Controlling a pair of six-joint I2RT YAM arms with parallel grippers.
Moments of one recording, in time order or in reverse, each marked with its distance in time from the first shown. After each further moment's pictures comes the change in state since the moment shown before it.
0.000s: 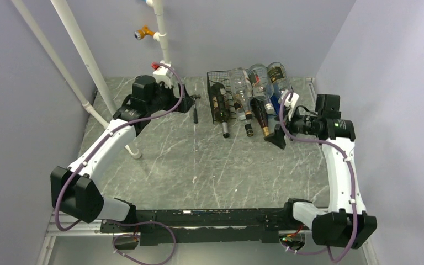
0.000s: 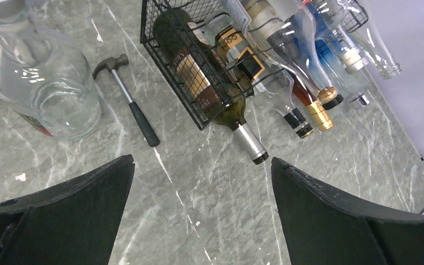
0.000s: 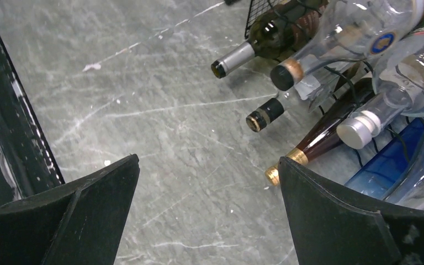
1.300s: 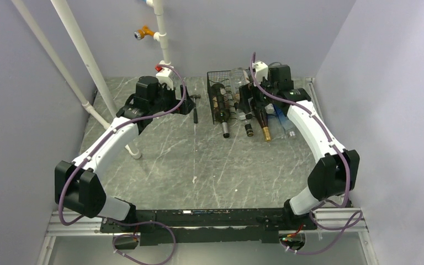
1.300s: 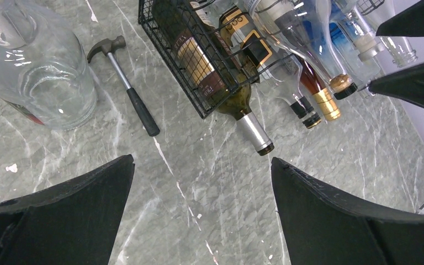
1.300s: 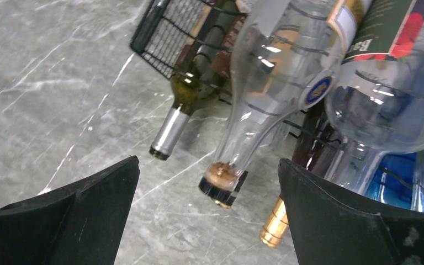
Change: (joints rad) left arm 0.000 0.054 0.000 -0.016 0.023 0.003; right arm 0.364 0.457 0.266 0.411 0.571 0.702
